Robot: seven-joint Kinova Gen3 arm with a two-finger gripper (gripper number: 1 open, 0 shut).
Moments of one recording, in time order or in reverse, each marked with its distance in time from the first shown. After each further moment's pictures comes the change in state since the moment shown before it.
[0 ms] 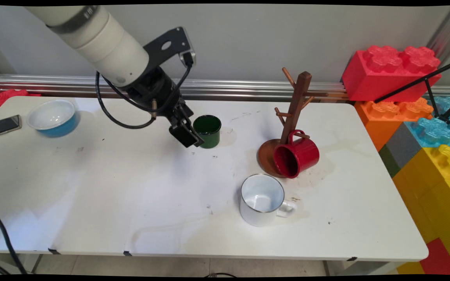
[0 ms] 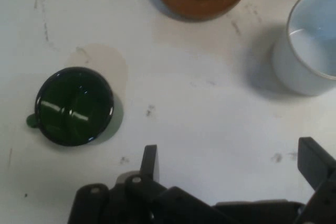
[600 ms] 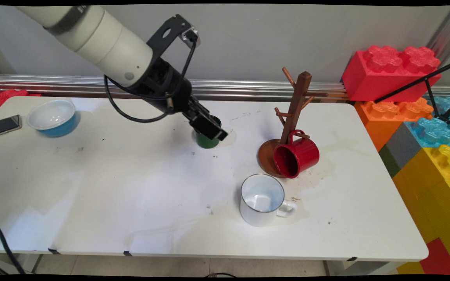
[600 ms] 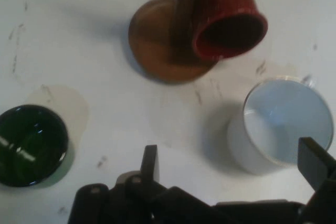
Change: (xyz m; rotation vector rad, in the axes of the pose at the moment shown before) arm 0.002 0.009 0.003 -0.079 0.173 -0.213
